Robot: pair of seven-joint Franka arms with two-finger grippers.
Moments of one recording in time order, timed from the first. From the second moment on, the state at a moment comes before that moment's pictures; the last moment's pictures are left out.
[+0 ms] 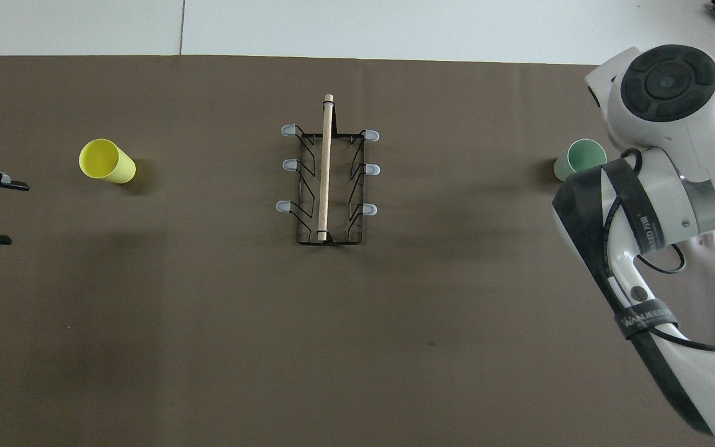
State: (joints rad) left arm 0.28 0.18 0.09 -1.78 -0.58 1.73 -0.61; right arm 0.22 0.26 -0.10 -1.61 -0.60 1.89 -0.96
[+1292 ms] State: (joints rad) left arm 0.43 0.39 -0.05 -2.08 -1.37 2.20 -0.92; right arm 0.36 0.45 -0.09 -1.85 -1.15 2.09 -0.89
